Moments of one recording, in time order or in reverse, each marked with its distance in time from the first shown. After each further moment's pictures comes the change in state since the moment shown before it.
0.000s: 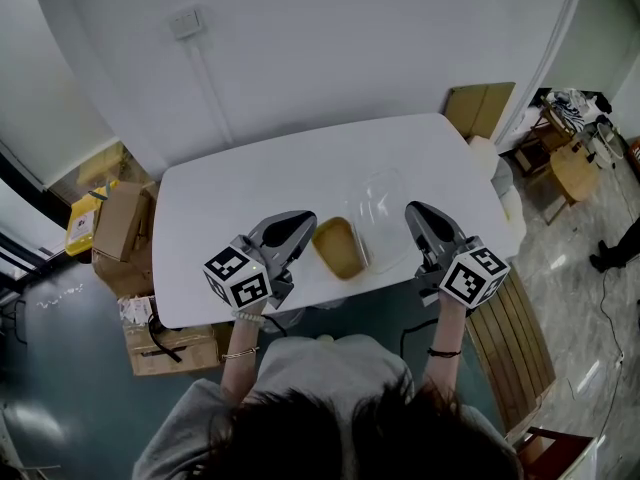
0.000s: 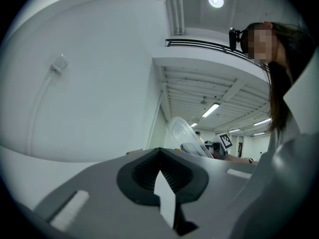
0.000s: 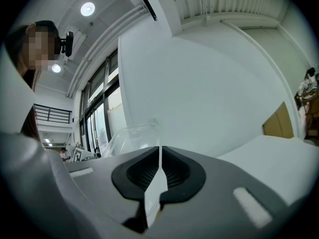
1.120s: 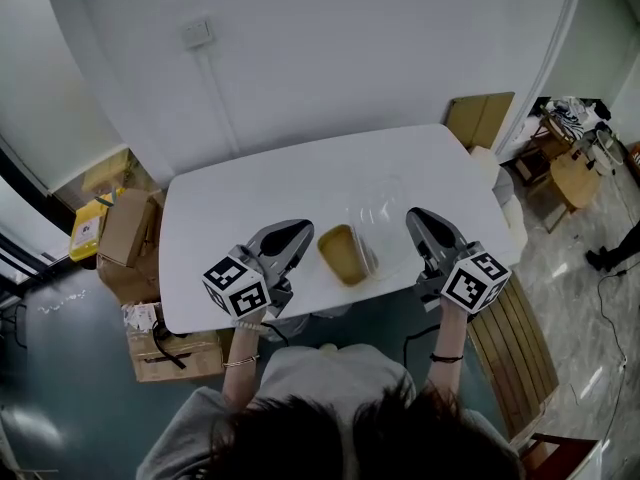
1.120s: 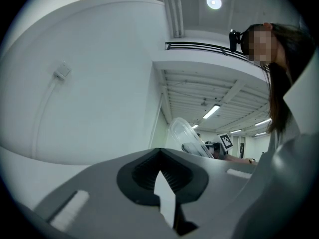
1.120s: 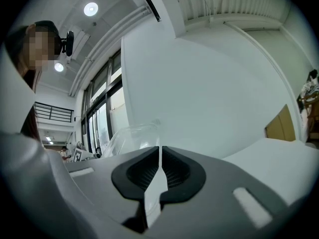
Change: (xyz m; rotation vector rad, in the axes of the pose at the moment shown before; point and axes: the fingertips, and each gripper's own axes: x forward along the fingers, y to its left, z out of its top) left arm -0.017 -0.005 0.012 0.006 -0.024 0.019; right arm -0.003 0.015 0.010 -0.013 -0.019 0.016
